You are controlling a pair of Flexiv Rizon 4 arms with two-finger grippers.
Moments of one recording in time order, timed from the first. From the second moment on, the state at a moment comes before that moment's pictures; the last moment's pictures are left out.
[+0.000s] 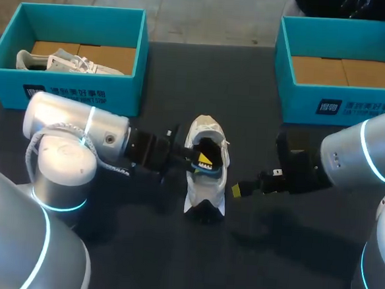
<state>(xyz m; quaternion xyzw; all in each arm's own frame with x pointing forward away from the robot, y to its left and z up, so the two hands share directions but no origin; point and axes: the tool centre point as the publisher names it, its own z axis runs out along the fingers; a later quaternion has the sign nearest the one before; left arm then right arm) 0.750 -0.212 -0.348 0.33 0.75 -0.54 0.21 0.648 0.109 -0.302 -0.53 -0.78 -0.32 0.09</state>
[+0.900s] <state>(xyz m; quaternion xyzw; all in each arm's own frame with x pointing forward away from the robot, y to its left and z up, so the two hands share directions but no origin) 0.739 -0.215 -0.313 0.32 0.72 -0.57 0.23 0.648 0.109 -0.302 -0.53 -0.78 -0.32 0.09</state>
